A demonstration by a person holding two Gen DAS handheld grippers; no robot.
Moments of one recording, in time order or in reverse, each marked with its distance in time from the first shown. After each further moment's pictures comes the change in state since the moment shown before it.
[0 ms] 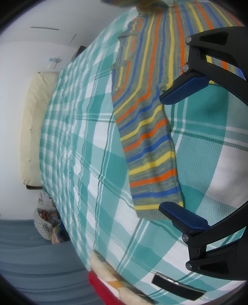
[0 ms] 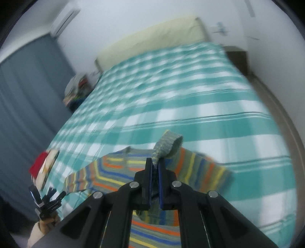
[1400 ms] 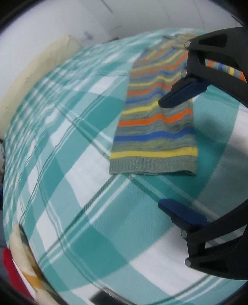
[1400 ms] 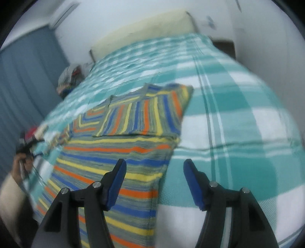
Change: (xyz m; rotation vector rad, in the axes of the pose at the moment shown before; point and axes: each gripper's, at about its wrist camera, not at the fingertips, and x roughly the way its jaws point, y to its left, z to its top) left arm 0.089 0.127 0.005 -0.427 0.291 -0.119; right arm -0.039 -0.040 -0.198 -0.038 -0.046 -0.118
